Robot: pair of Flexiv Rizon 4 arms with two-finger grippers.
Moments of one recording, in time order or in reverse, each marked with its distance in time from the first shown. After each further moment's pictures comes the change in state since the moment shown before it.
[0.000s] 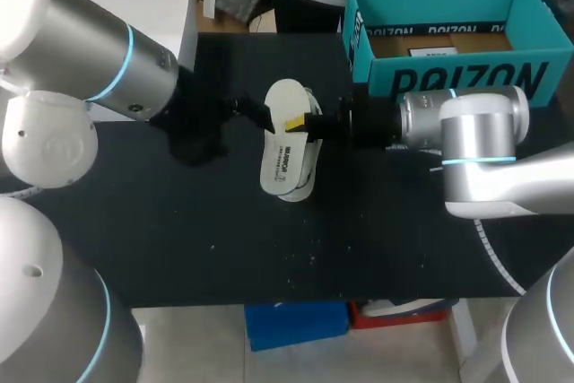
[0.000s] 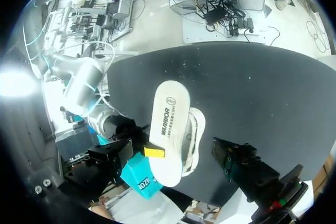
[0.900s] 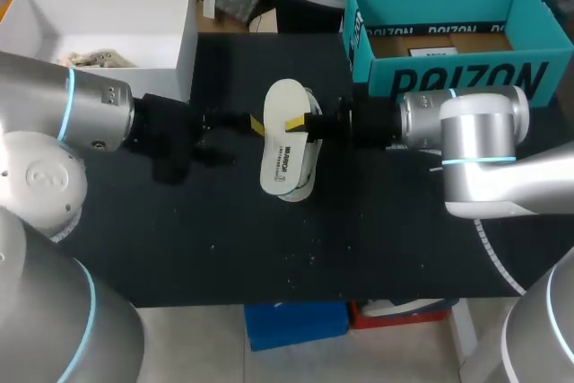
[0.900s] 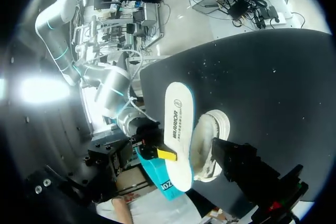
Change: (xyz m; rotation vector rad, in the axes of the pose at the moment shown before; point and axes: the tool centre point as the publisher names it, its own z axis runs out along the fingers) left arm 0.012 -0.003 0.007 0.018 -0.381 0.027; right arm 0.000 0.000 0.000 0.000 0.000 0.000
